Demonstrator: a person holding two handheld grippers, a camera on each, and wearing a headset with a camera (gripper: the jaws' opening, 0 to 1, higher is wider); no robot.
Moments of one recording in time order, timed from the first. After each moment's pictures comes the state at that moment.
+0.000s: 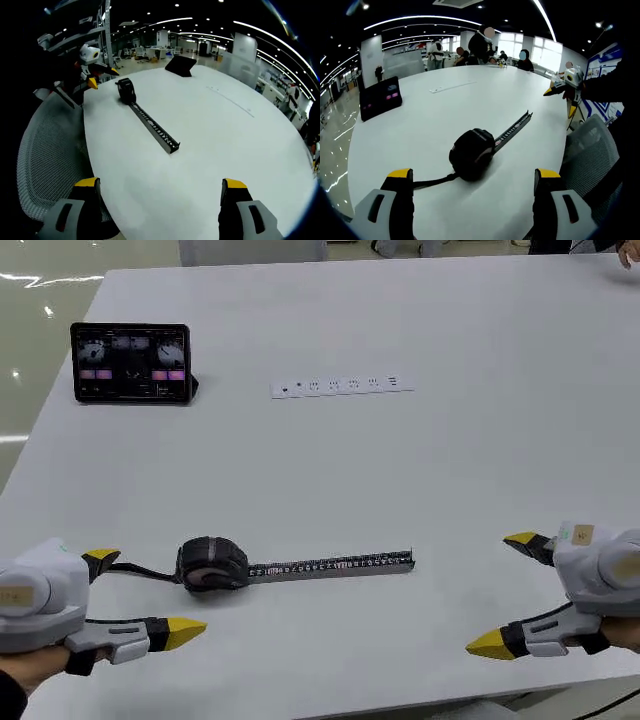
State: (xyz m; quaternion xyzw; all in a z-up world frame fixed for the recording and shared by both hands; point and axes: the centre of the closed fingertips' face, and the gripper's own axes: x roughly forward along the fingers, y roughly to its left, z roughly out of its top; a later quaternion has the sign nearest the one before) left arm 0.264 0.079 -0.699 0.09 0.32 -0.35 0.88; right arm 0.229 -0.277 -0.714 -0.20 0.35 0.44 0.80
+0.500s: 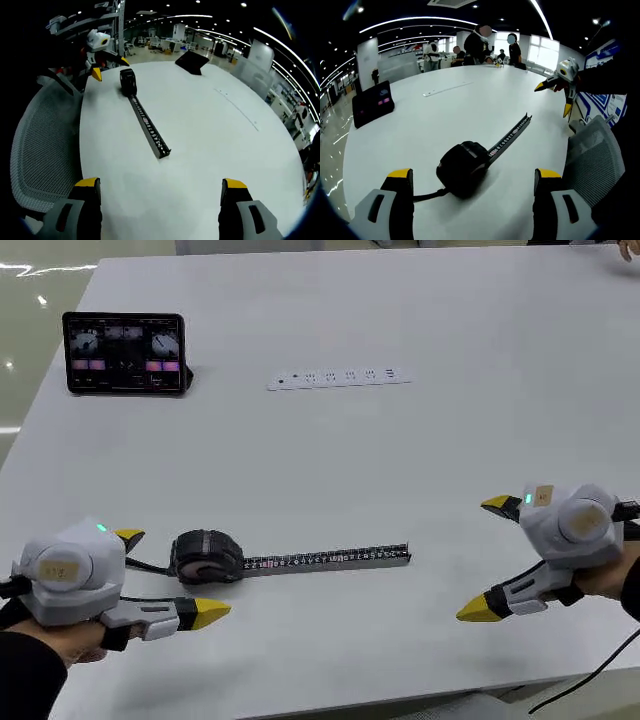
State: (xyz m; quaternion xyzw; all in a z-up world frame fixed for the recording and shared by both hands) left arm 0.278 0.048 -0.701 0.09 0.31 -0.35 0.88; right arm 0.256 -0.272 -0.715 -0.27 0.36 0.47 0.76
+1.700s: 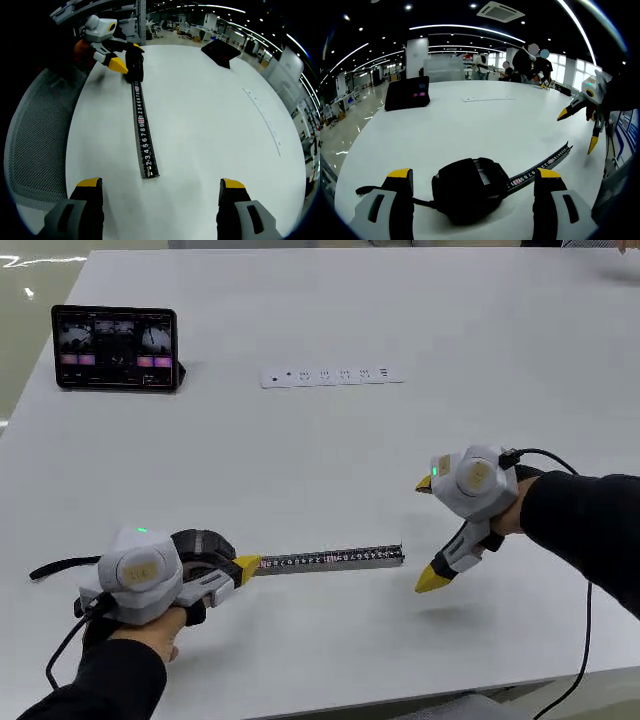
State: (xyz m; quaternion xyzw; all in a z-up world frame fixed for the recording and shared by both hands) left arm 0.323 0.043 -0.733 0.01 0.26 -0.15 0.95; right arm 0.308 -0.231 -0.748 -0.34 0.39 0.54 0.67
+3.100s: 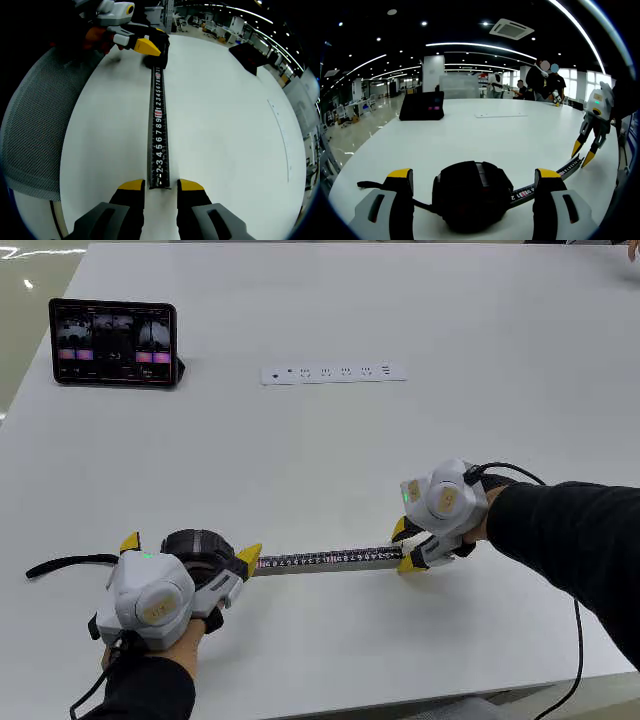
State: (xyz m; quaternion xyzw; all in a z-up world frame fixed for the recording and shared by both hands) left arm 0.327 0.047 -0.723 0.00 0.18 -0.09 0.98; right arm 0.295 -0.218 -0.779 -0.40 0.38 0.59 0.59
